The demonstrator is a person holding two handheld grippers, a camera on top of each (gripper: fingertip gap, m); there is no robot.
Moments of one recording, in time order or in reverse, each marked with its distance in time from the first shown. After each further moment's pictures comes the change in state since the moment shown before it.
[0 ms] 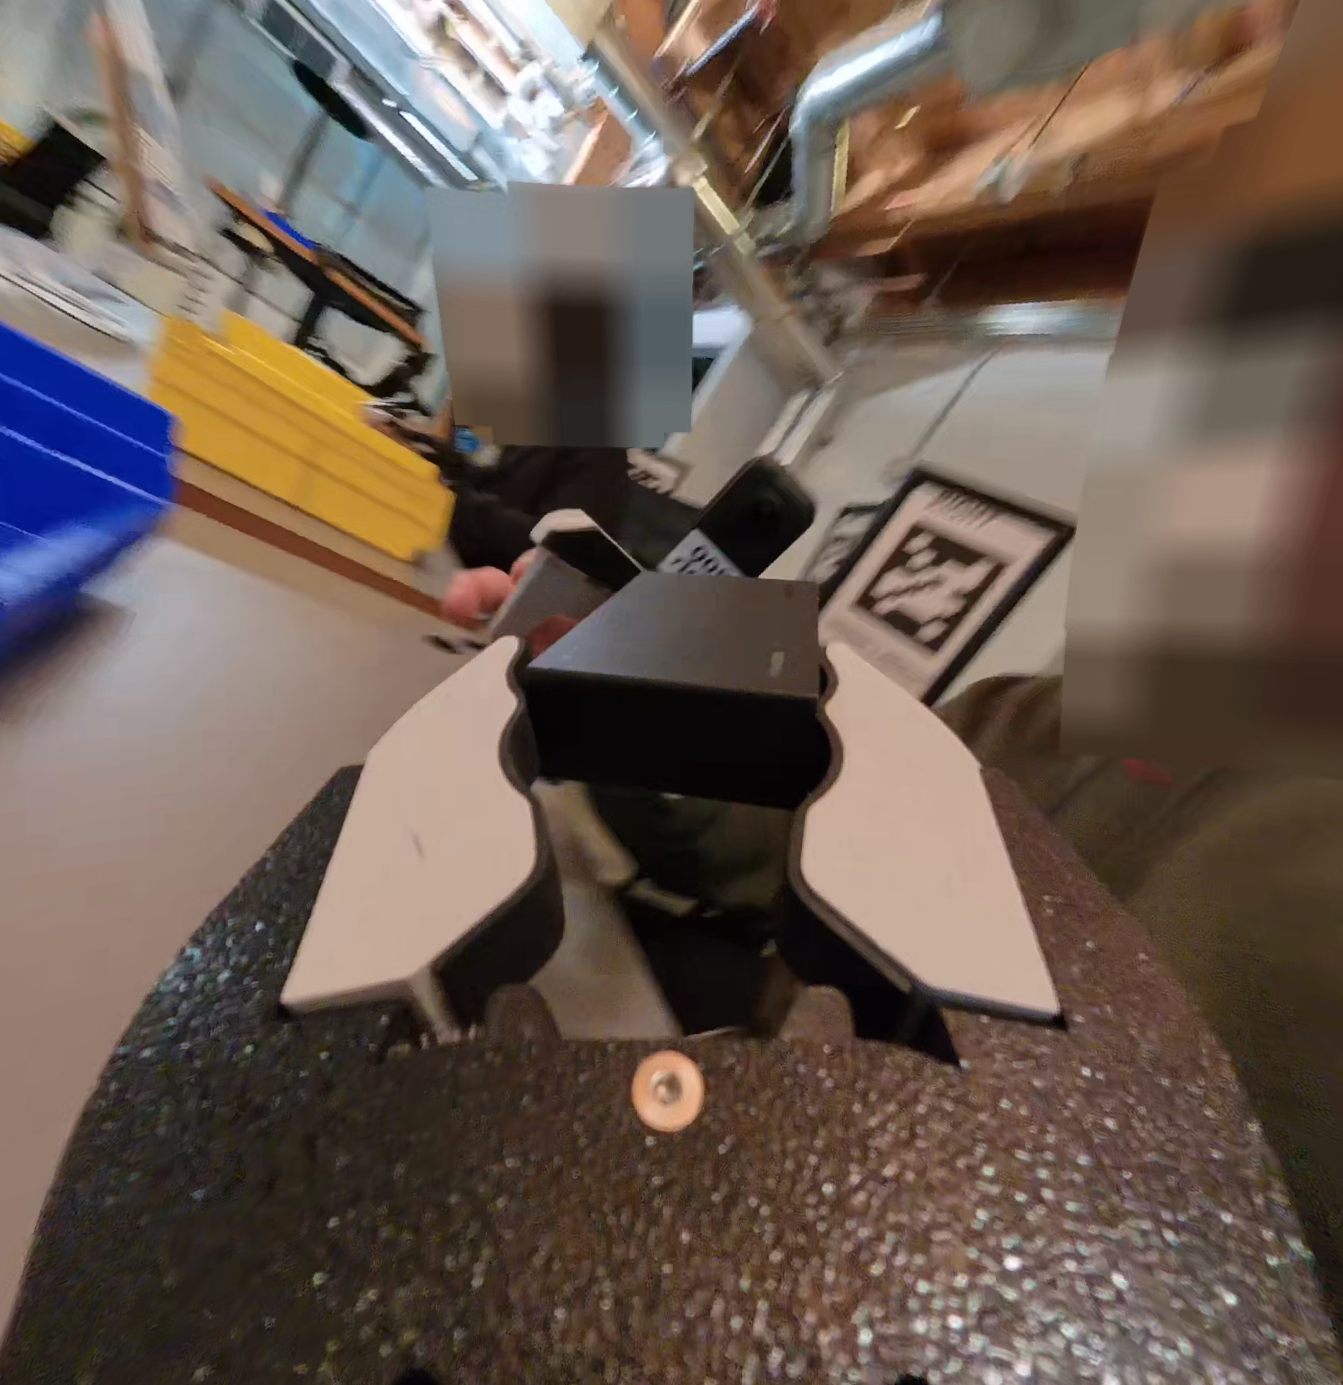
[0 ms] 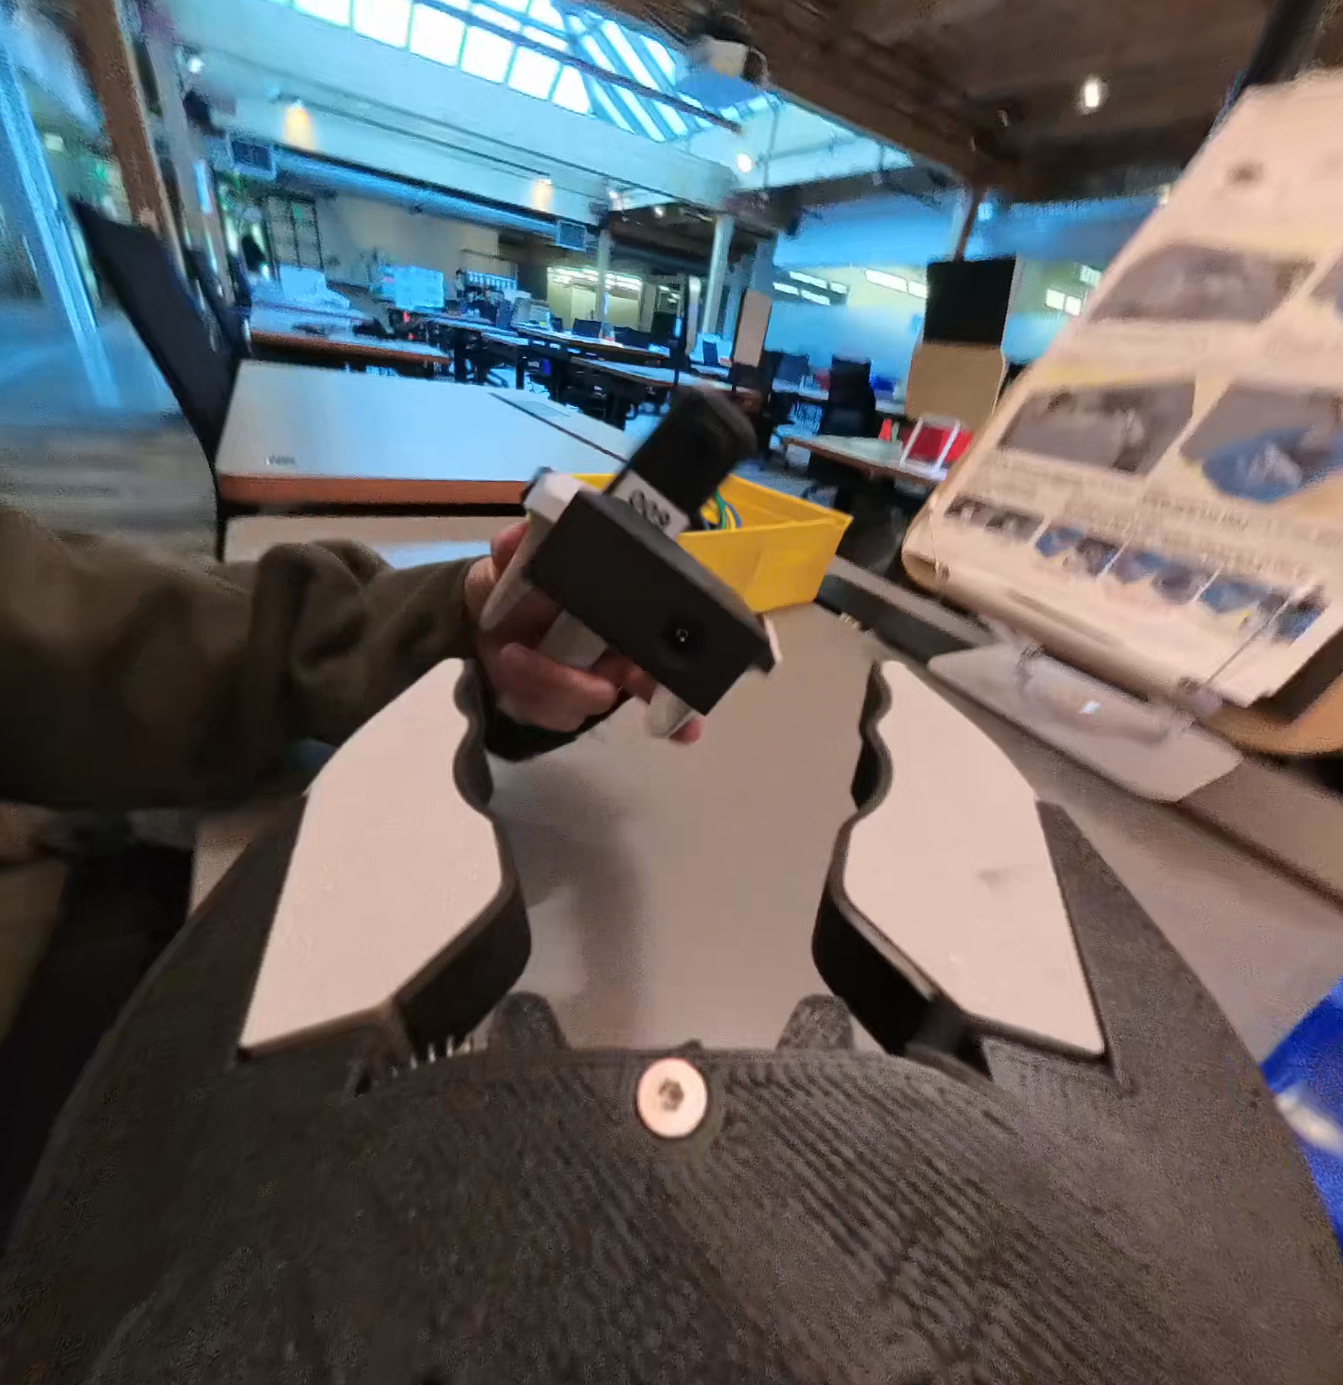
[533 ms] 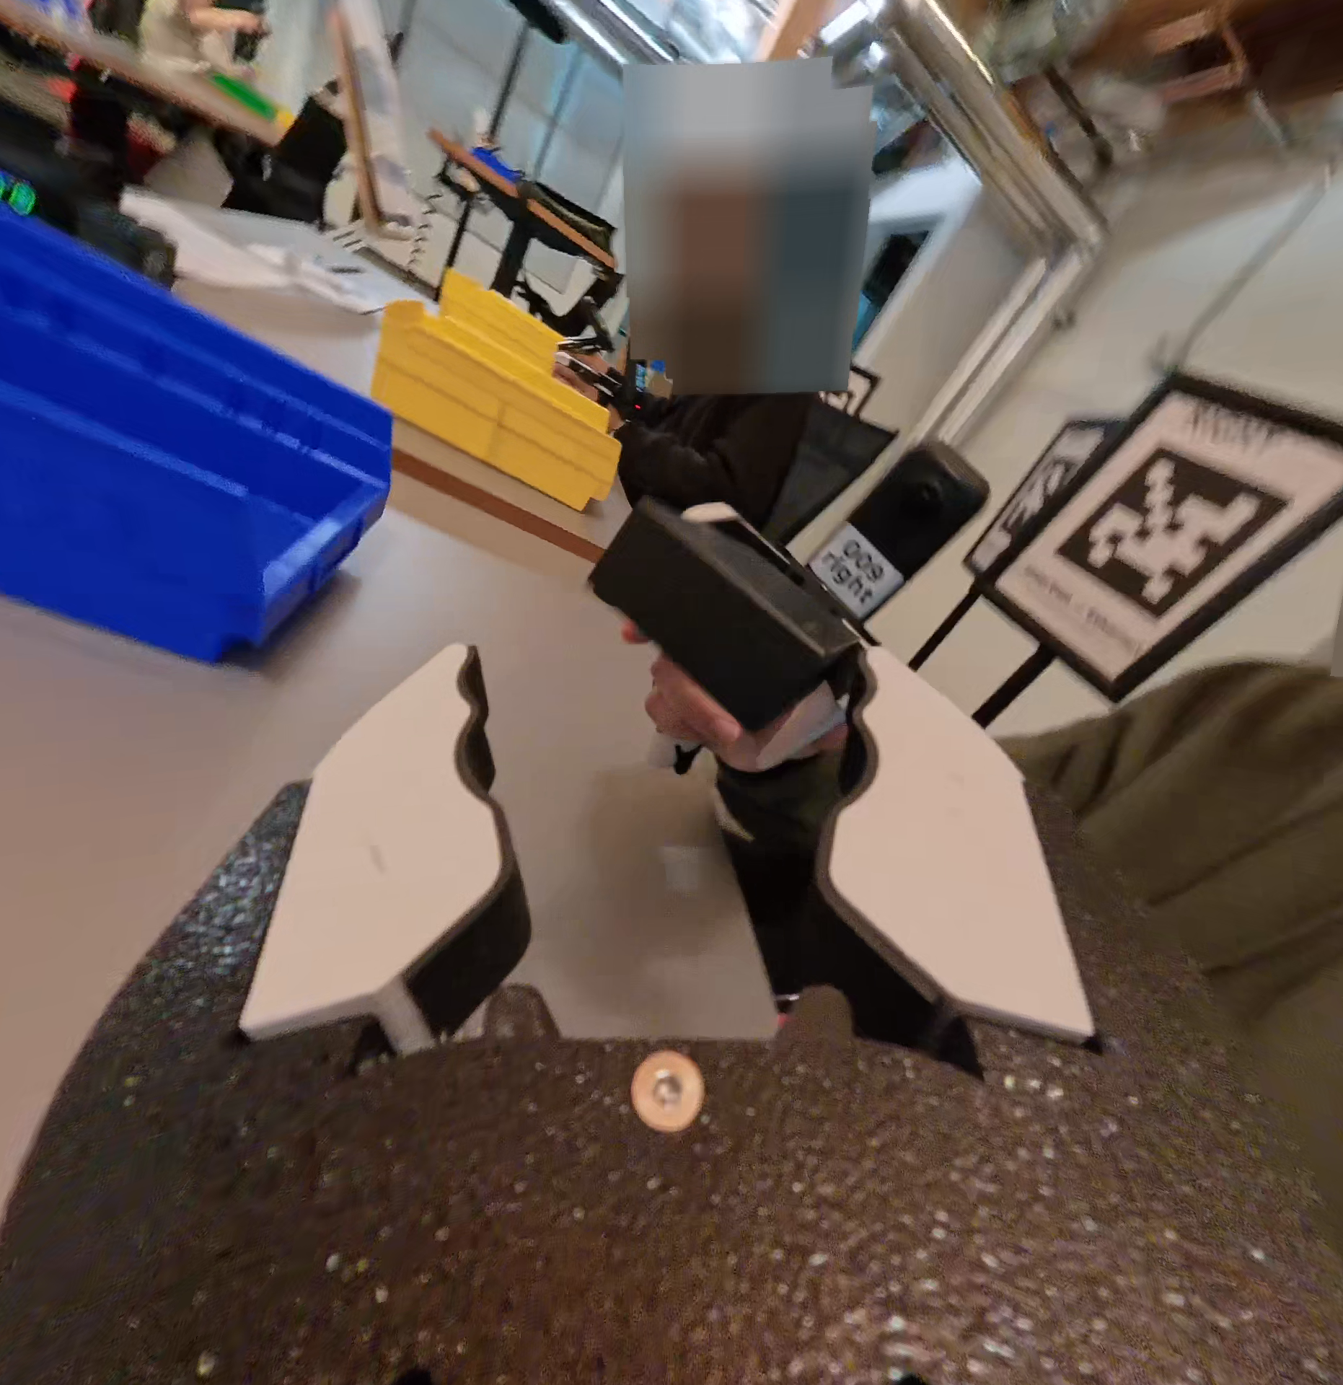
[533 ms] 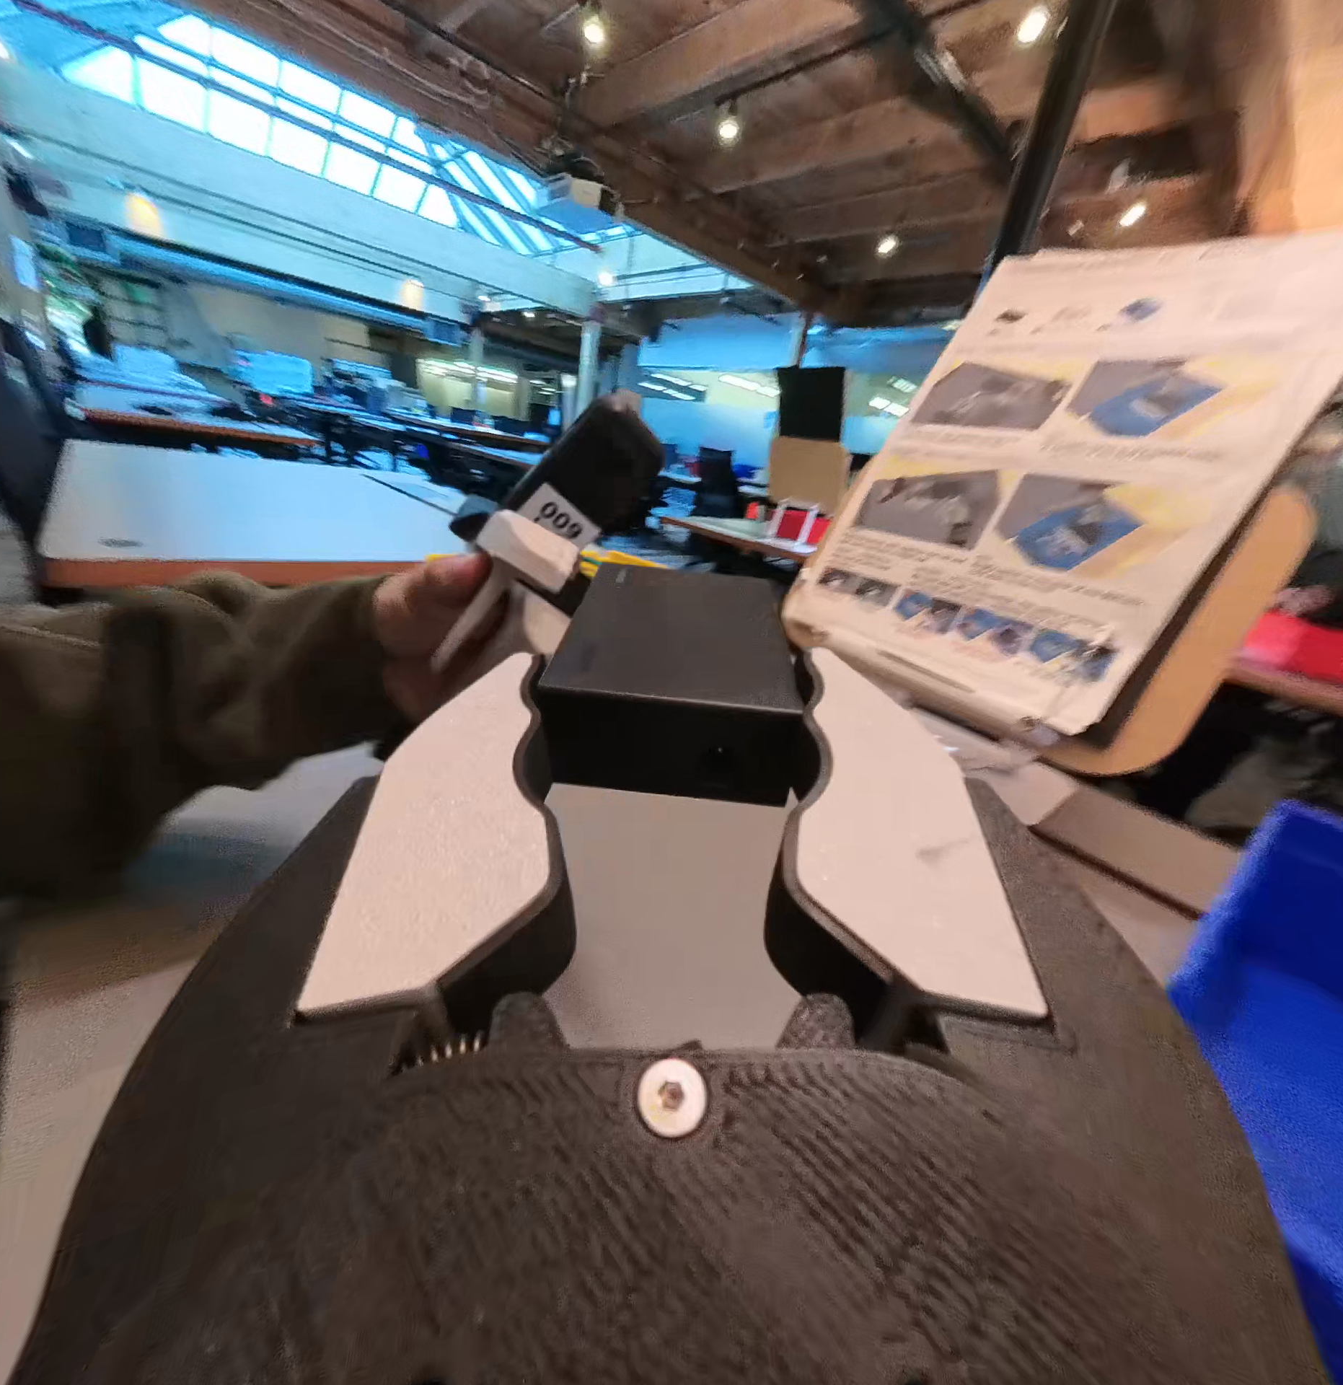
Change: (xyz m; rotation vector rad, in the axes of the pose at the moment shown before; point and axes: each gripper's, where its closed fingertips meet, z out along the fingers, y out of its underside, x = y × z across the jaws) left arm -0.021 -0.013 -0.002 -0.095 -0.247 0.002; right arm 0.017 -0.018 -0.002 0.123 0.192 -0.053
